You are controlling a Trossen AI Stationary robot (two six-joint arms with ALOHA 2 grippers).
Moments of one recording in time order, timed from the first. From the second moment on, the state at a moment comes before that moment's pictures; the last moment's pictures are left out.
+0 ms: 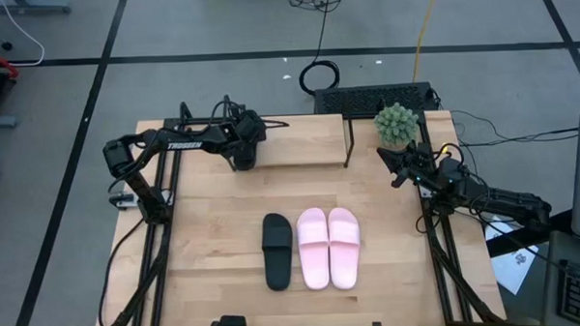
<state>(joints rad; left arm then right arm) 0.51 1.69 1.01 -0.26 -0.66 0.70 -0.28 0.06 0.02 0.21 0.26 0.48</state>
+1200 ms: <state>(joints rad) 0.37 1.53 1.01 -0.34 -0.76 0.66 -0.28 0.06 0.02 0.21 0.26 0.48</state>
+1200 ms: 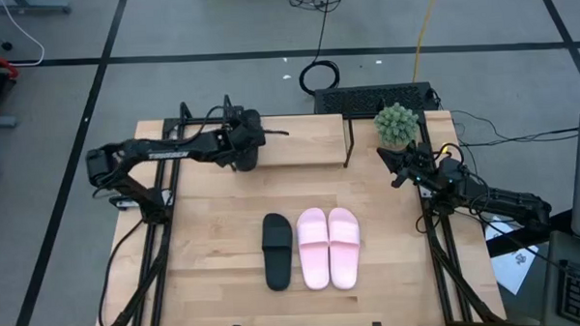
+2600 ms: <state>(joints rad) -0.56 2.07 1.70 -1.08 -0.46 -0.82 -0.28 0.08 0.02 0.18 0.10 0.46</state>
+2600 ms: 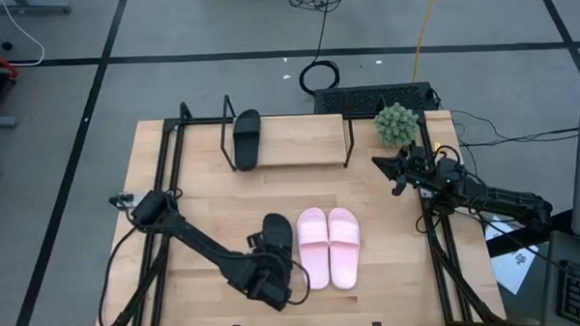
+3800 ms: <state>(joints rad) -0.49 2.07 1.58 -1.09 -0.50 -0.73 -0.28 0.08 0.02 0.15 0.10 0.42</state>
